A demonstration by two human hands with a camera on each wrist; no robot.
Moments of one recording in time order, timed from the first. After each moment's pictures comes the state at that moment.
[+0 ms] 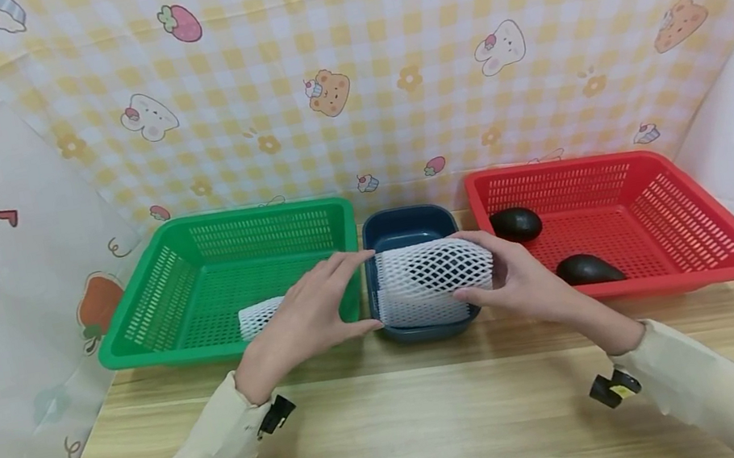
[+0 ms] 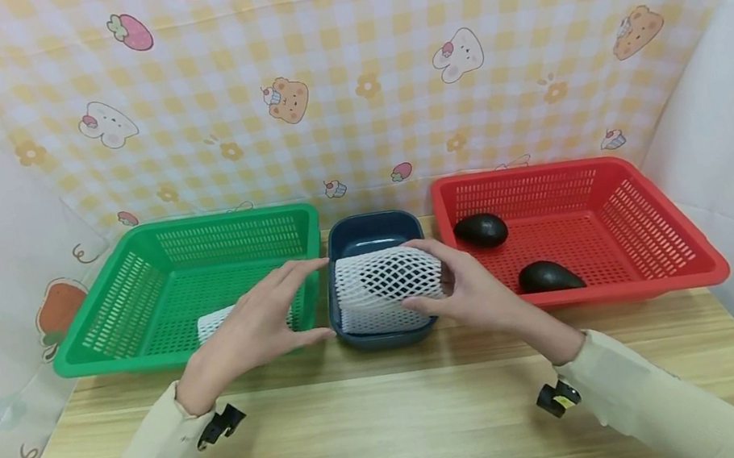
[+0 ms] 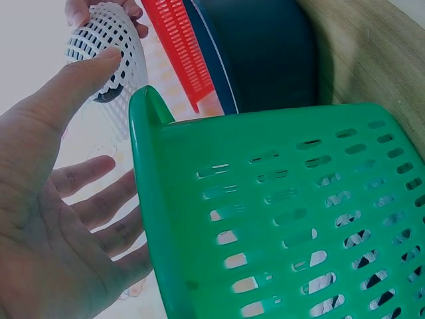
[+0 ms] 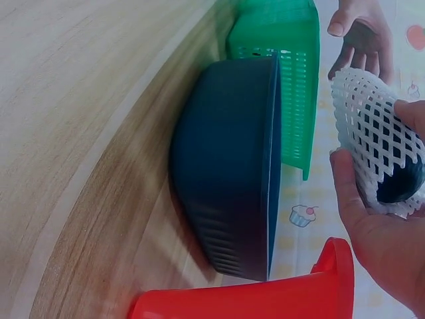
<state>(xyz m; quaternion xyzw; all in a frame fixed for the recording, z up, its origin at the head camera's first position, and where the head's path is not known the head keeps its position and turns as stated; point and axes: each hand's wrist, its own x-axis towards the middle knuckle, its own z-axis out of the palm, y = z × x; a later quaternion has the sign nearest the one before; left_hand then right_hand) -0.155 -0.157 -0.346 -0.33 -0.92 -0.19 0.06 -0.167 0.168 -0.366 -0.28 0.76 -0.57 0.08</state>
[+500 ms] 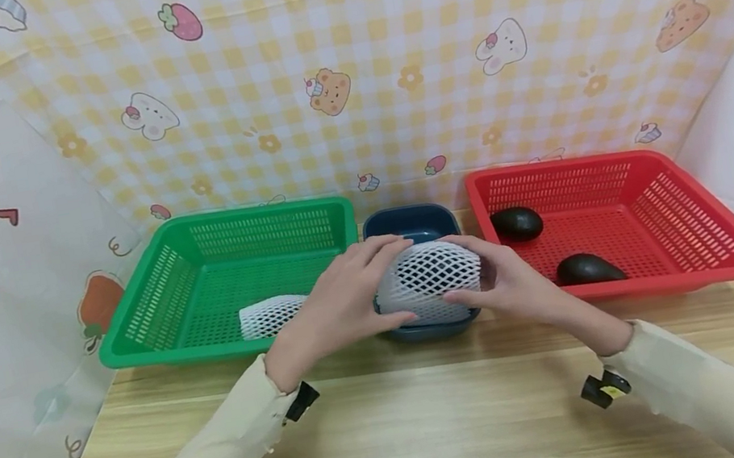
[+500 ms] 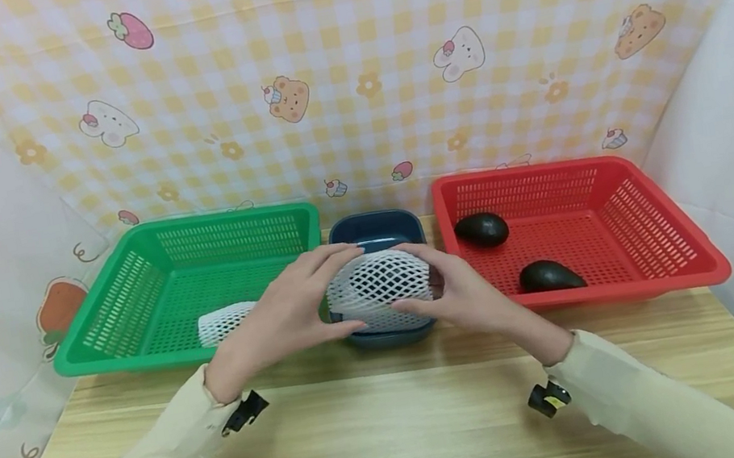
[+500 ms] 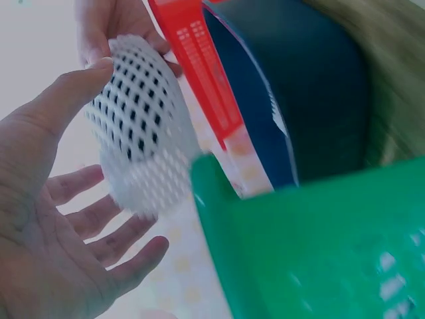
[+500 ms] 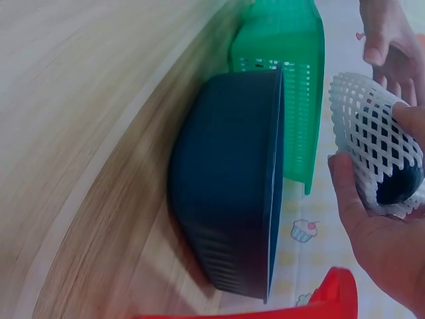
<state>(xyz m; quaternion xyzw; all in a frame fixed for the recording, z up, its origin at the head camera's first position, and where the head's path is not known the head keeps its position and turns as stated) -0.161 -0.120 -0.335 -0.41 -0.89 -0.19 0.11 -0.169 0.158 -0.371 -0.30 0.78 -0.54 0.07</state>
